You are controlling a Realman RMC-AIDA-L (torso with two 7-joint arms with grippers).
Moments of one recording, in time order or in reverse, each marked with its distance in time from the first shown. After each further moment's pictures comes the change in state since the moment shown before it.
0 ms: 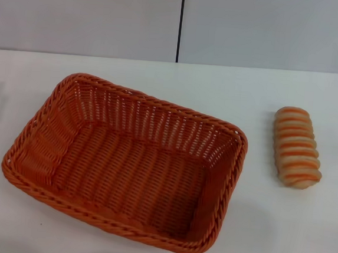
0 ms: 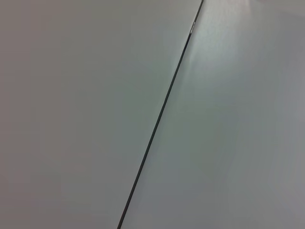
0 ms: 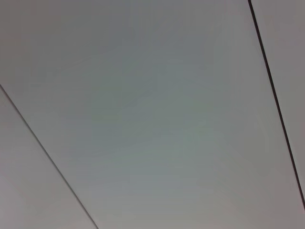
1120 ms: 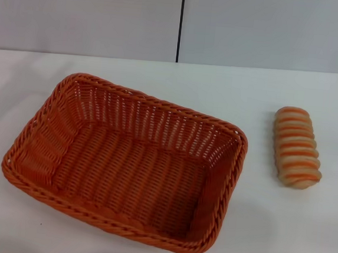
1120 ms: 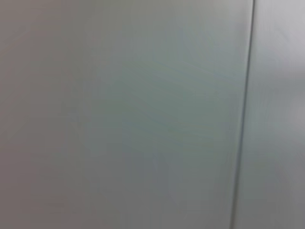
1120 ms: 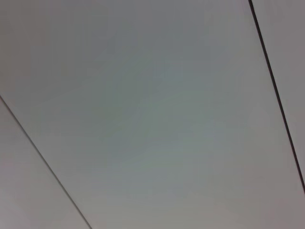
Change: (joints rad) left arm -0.039 0.020 0.313 0.729 0.264 -0.317 -0.673; right arm 0.019 0.002 0.001 0.003 0.000 0.038 -0.001
